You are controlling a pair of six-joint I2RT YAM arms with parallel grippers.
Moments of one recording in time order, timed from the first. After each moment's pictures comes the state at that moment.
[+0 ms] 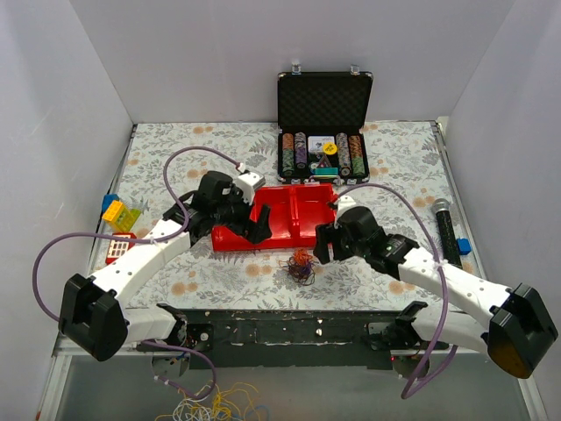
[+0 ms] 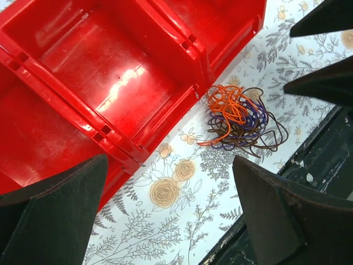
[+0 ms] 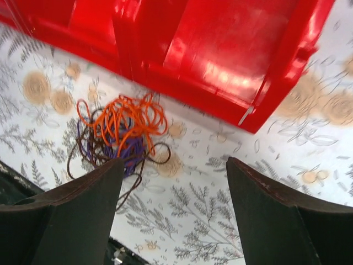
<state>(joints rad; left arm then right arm) -0.54 1.23 0.94 -0.43 0.35 -0.04 0.75 1.07 0.65 -0.29 0.02 0.34</state>
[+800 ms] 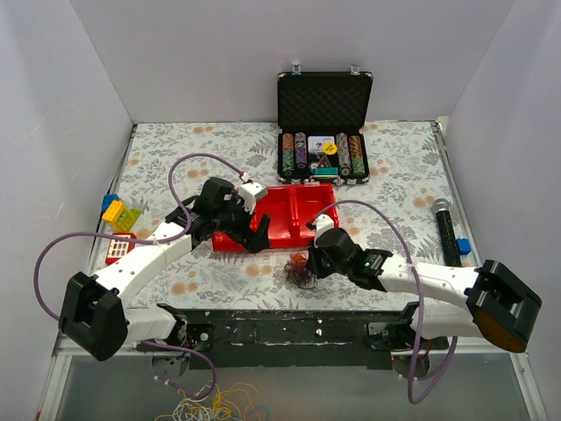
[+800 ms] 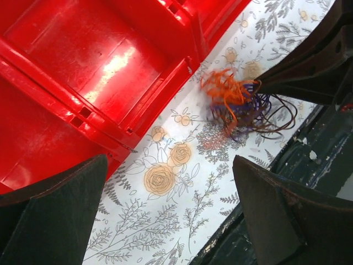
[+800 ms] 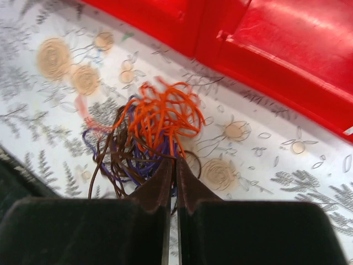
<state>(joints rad) -0.55 1.23 0.89 -0.45 0.39 0.01 0.99 1.25 0.55 -0.06 0.12 0.44</state>
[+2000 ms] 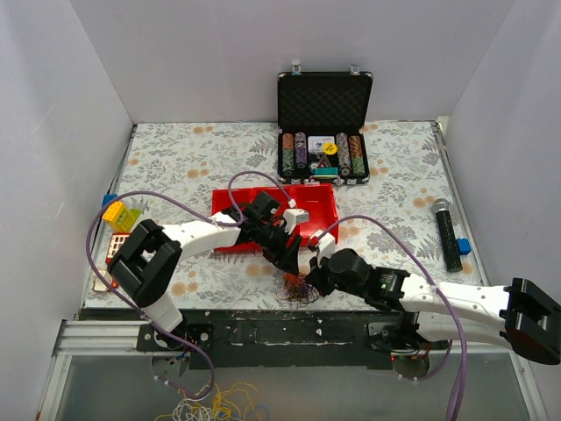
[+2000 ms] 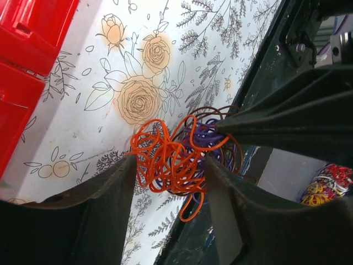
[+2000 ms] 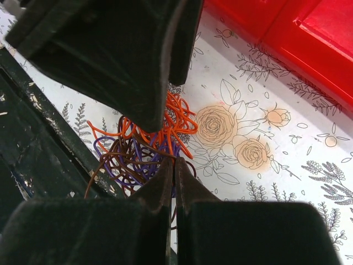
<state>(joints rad) -0.76 1.63 0.95 -0.32 0.67 -0.12 1.16 0.99 0.40 -0.01 0.14 0.36</state>
